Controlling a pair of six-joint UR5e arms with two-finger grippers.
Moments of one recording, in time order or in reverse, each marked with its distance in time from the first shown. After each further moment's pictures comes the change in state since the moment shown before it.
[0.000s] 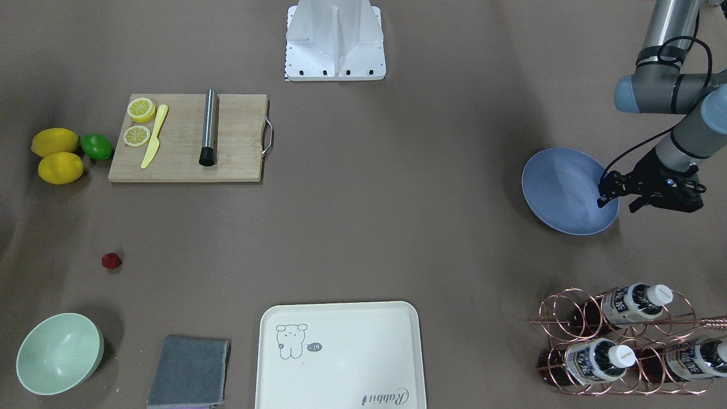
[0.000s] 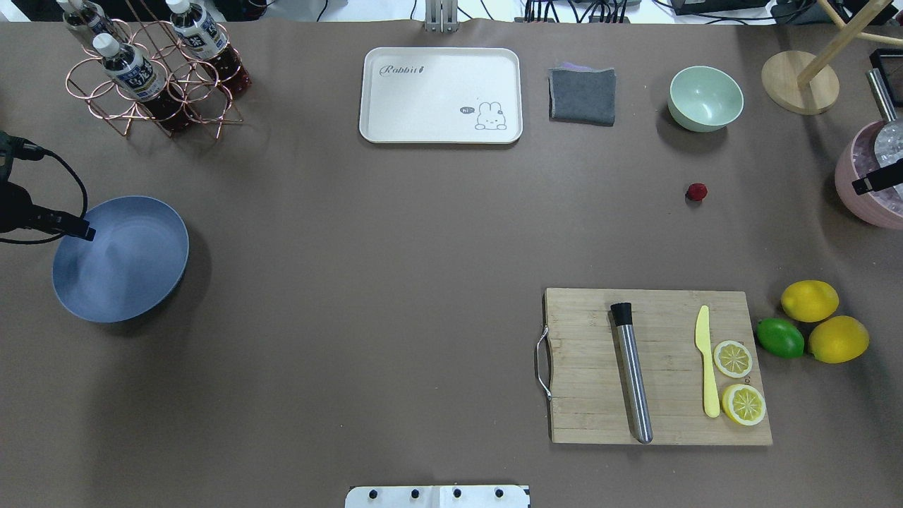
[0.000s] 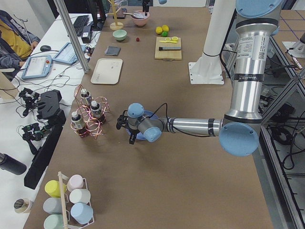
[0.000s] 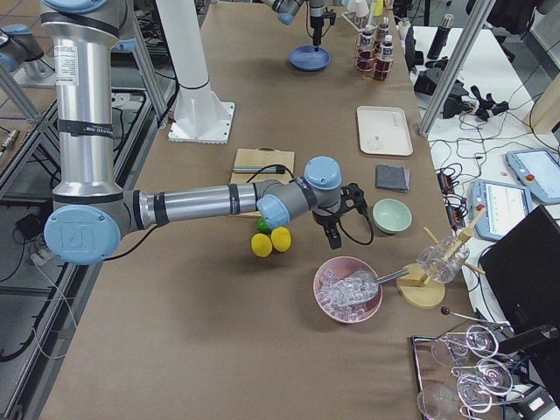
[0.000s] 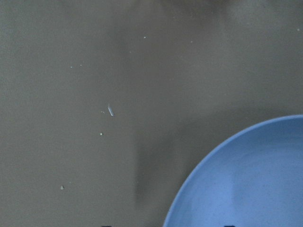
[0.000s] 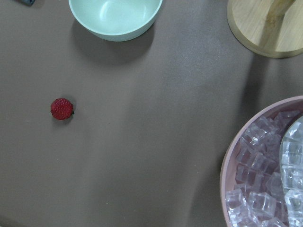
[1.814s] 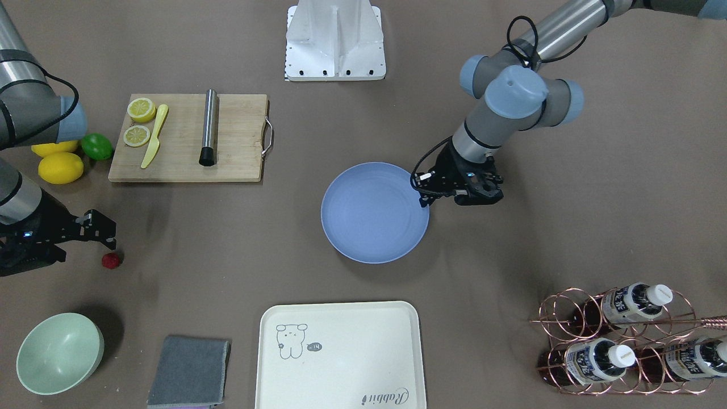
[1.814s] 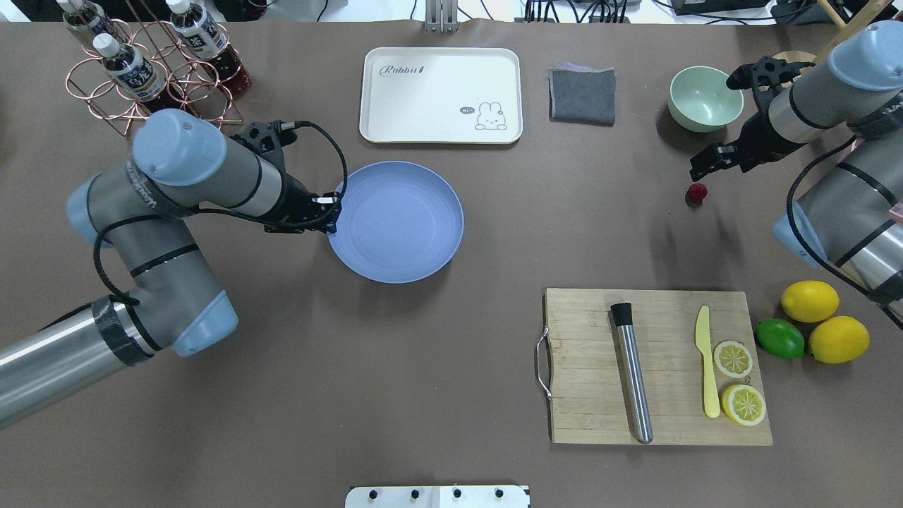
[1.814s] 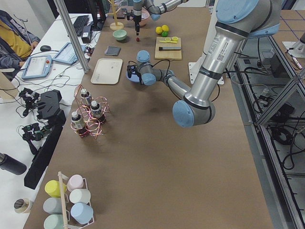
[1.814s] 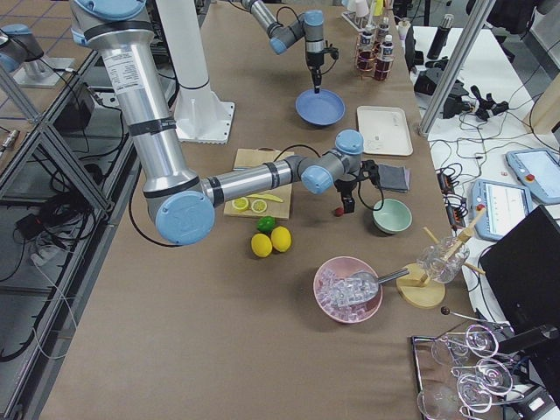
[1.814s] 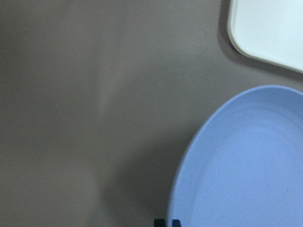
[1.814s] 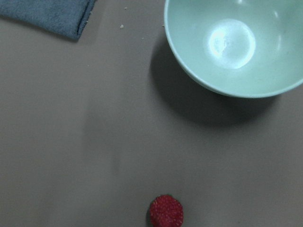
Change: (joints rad) left arm 0.380 -0.465 -0.133 0.211 0.191 -0.775; right arm -0.294 0.333 -0.240 0.001 -0.159 0.359
